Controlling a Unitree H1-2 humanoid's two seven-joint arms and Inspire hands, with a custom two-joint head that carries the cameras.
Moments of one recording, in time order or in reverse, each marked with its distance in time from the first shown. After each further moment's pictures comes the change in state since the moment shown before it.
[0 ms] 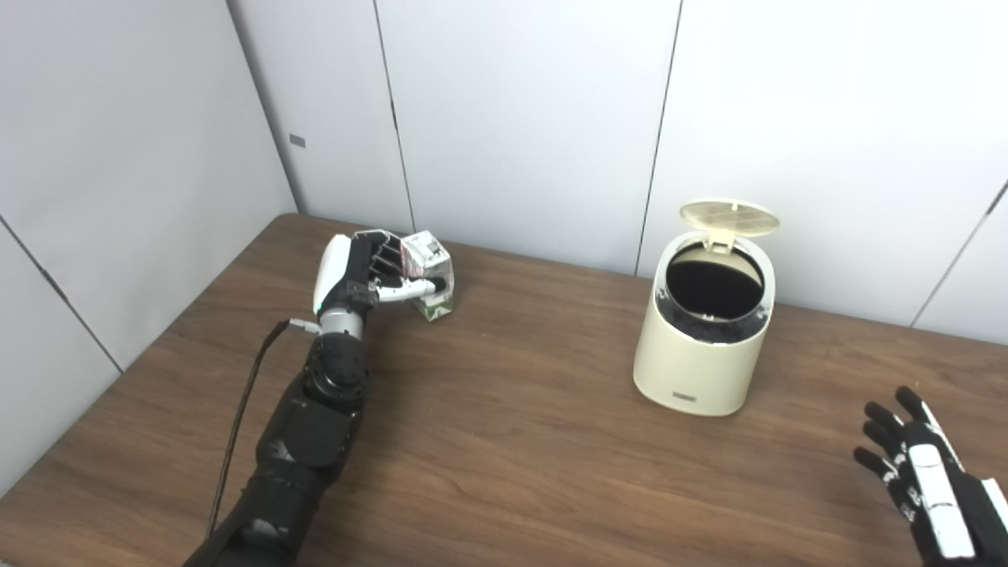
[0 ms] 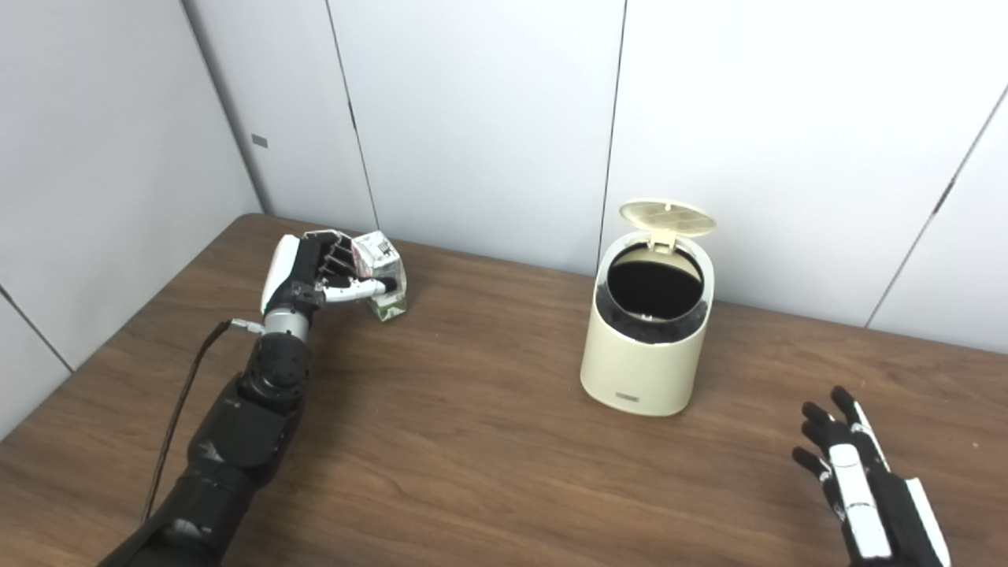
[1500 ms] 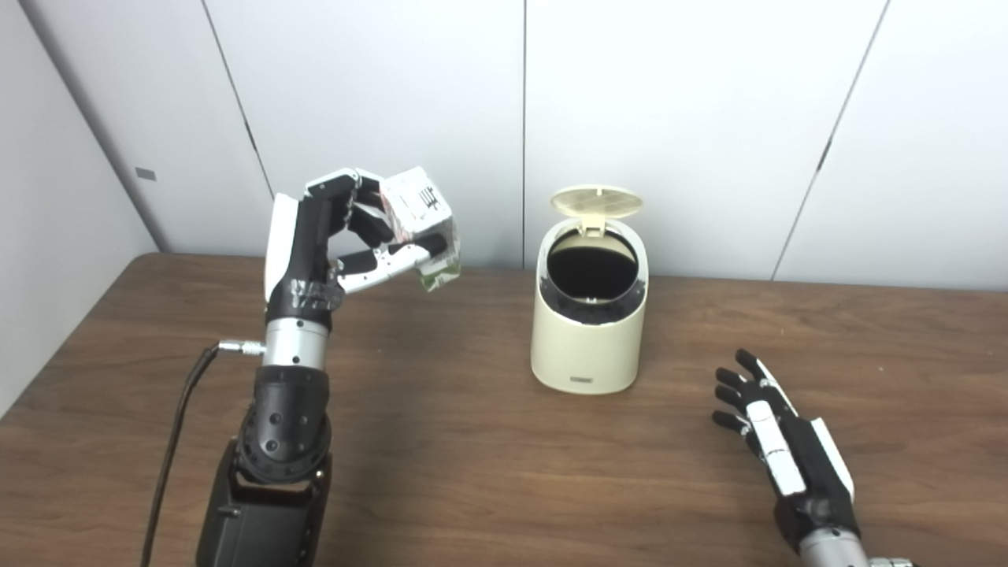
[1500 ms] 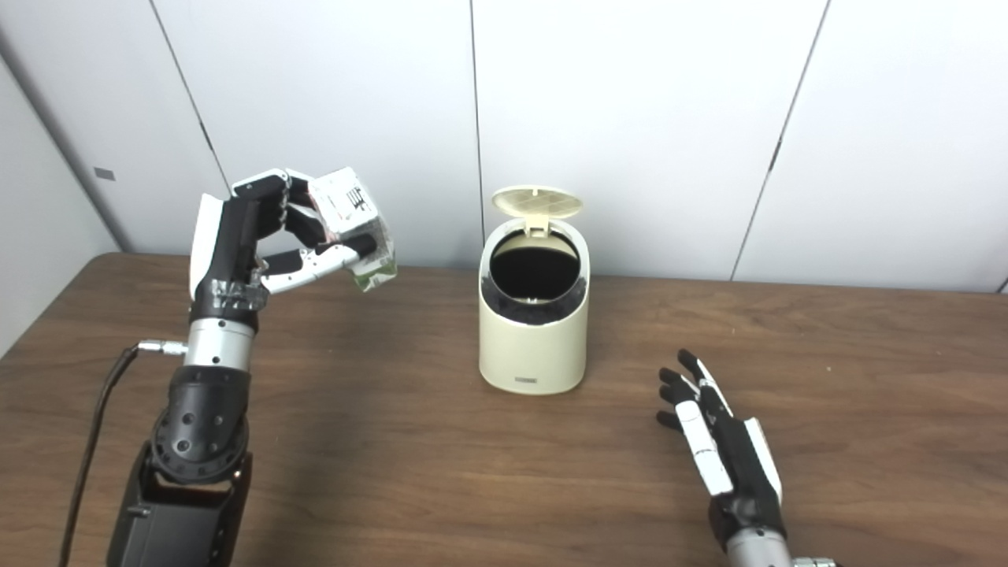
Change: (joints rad) left arm 0.093 -0.199 -0.100 -0.748 0.025 0.116 -0.149; right arm 0.013 0.085 0.063 0.071 -0.117 -0.096 -0.051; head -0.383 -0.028
